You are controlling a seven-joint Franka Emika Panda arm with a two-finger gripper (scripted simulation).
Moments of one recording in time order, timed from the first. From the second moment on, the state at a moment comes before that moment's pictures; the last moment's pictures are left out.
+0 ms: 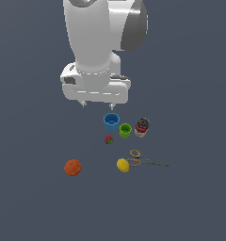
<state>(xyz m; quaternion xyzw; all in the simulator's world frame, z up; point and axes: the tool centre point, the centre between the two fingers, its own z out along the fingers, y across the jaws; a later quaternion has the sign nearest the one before) -0.013 -0.054 0.294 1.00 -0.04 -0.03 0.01</state>
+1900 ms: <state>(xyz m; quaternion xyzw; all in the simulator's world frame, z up) 0.111 -0.162 0.132 0.90 -0.44 -0.01 0.00</state>
